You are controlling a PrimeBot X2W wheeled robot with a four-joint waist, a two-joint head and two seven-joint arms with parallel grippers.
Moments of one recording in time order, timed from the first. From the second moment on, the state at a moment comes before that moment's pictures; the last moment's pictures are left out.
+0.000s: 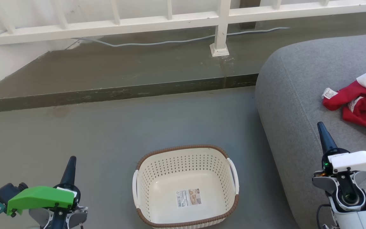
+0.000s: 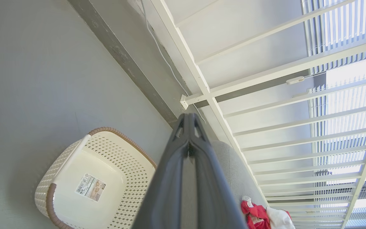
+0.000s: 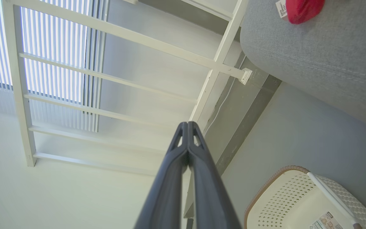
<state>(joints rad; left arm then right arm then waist) -0.06 0.08 -0.07 0.26 -1.31 -0.05 0.00 -0.11 -0.06 -0.06 0.33 1.23 0.10 0.03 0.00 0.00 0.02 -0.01</state>
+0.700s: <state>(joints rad) -0.06 0.07 0.01 0.28 -1.55 -0.10 0.06 -0.11 -0.04 -0.12 0.30 1.50 0.11 0.09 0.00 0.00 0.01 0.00</state>
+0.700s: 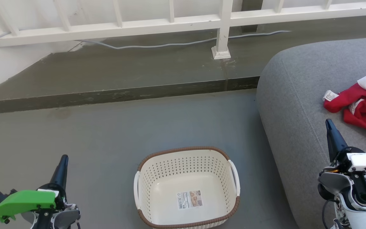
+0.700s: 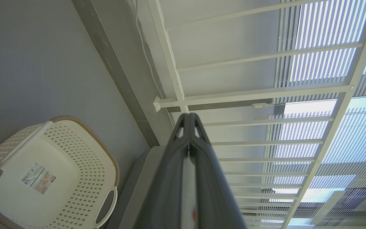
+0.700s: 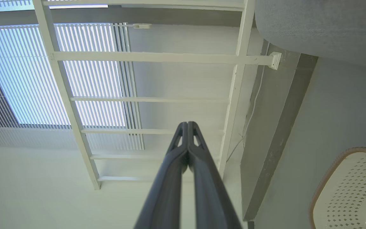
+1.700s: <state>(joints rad) -0.06 0.05 0.05 0.28 -1.63 -0.12 0.08 -0.09 -0.04 -0.15 0.29 1.60 0.11 0.12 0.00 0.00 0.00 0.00</state>
